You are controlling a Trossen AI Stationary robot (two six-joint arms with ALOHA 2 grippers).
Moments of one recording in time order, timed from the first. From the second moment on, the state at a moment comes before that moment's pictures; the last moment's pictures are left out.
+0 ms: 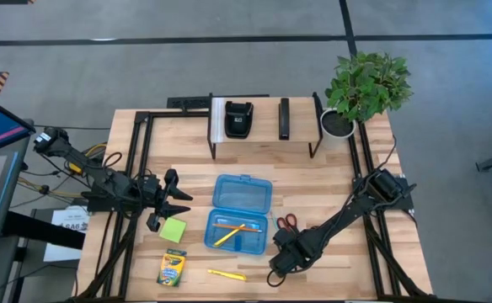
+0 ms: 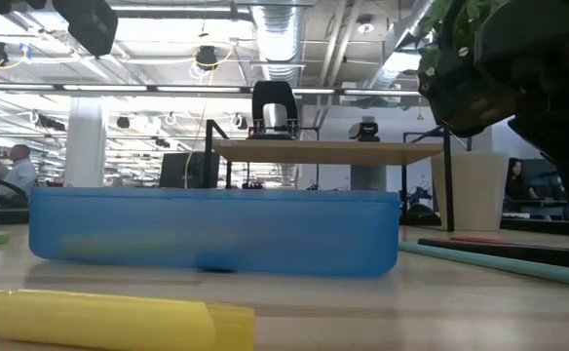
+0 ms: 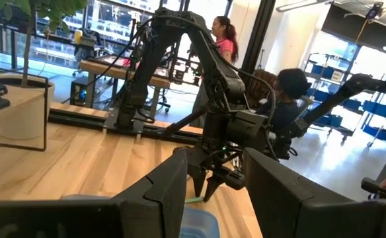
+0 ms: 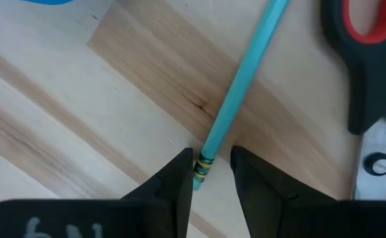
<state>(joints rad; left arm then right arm) -0.54 0.63 0.28 0.43 -0.37 -0.24 0.62 2.02 1.34 -0.79 0.00 1.48</state>
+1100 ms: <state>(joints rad) -0.54 0.63 0.28 0.43 -0.37 -0.24 0.61 2.01 1.34 -0.82 -0.07 1.47</state>
